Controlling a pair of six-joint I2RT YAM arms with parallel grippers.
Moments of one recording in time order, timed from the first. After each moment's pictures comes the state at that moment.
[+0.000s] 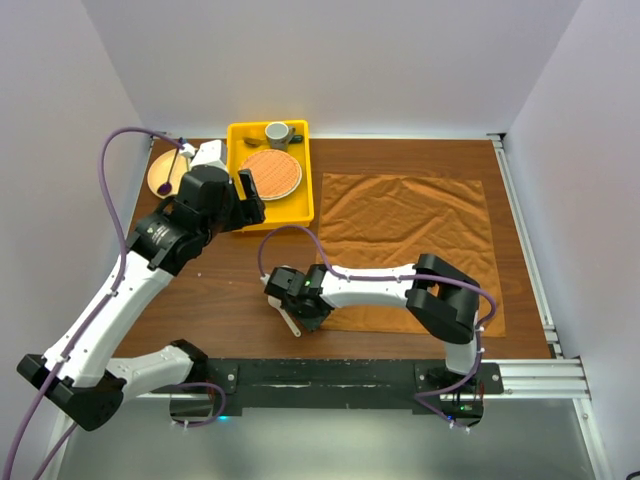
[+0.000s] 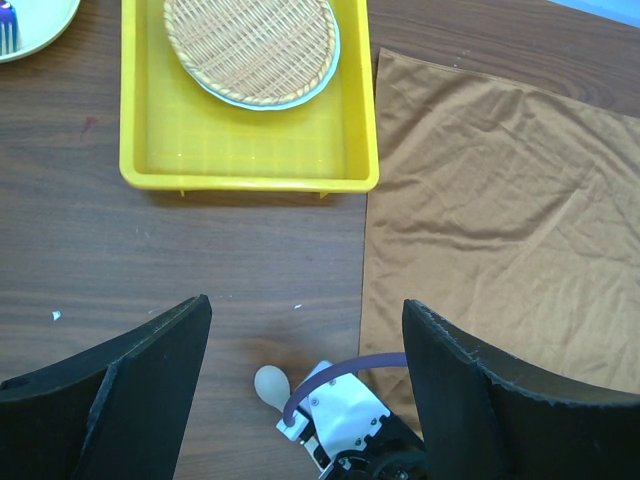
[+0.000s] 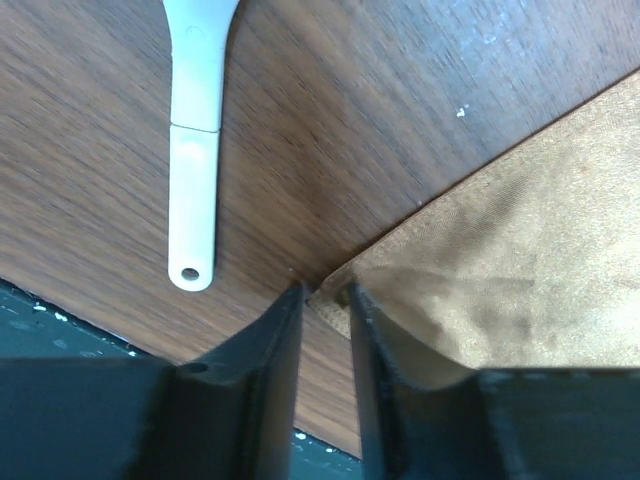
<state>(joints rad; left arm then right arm) -0.55 1.10 1.33 -0.82 -0.32 -0.58 1.21 1.92 1.30 -0.73 0.14 0.37</state>
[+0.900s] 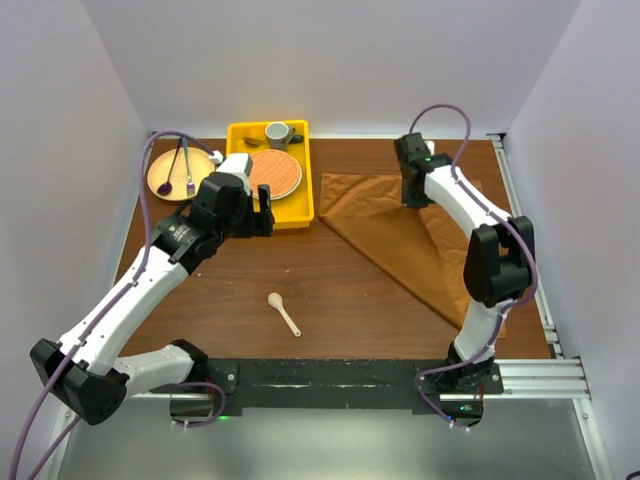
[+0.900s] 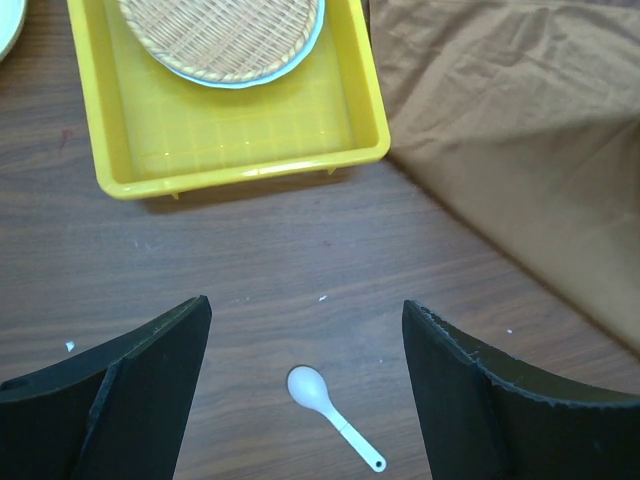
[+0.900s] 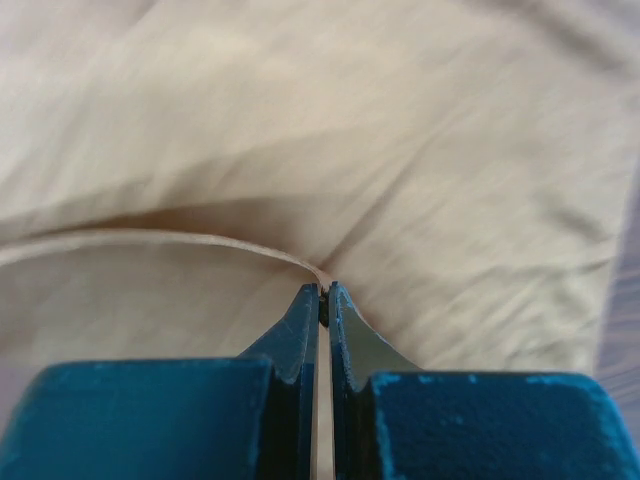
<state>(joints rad) -0.54 1.13 1.21 -0.72 -0.23 -0.41 0.33 1.83 1.53 -0.81 0.41 0.32</state>
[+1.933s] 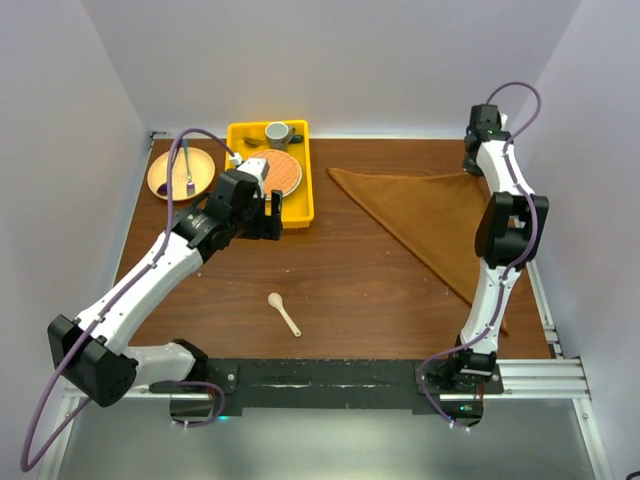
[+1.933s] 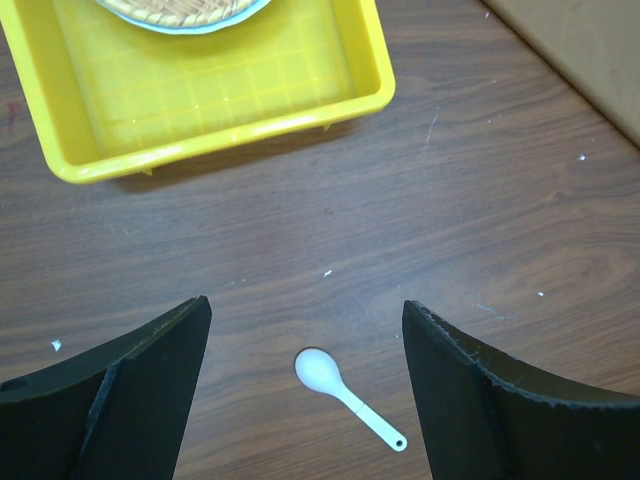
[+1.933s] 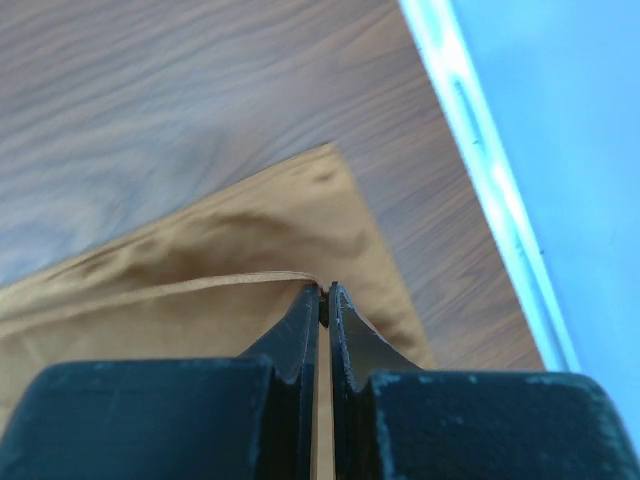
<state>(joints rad) -0.54 1.23 1.19 -0.71 -0.16 -0.36 -0.10 2.21 1.99 -0.70 0.43 0.18</state>
